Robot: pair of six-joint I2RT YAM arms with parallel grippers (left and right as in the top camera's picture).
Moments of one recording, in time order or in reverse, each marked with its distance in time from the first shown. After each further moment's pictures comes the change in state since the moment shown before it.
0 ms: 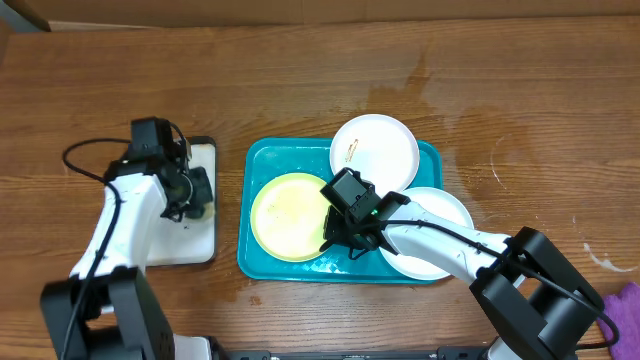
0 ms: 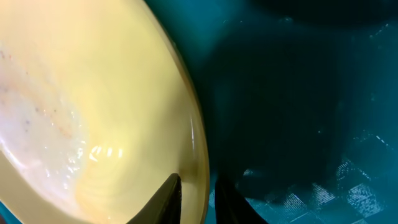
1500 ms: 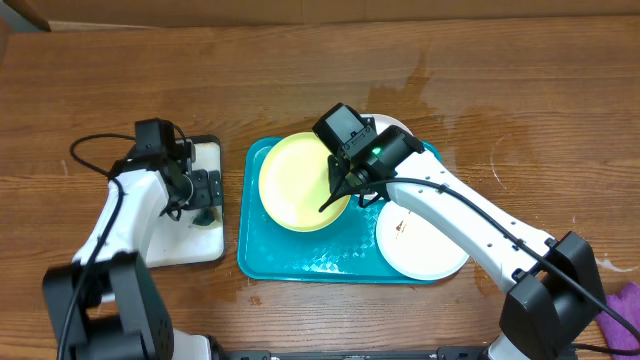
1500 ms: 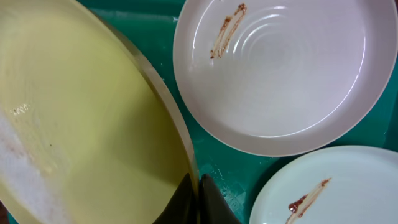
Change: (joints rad) left arm 0.004 0.024 0.010 0.045 -0.021 0.103; right arm -0.073 0.011 0.527 -0.551 0.247 -0.380
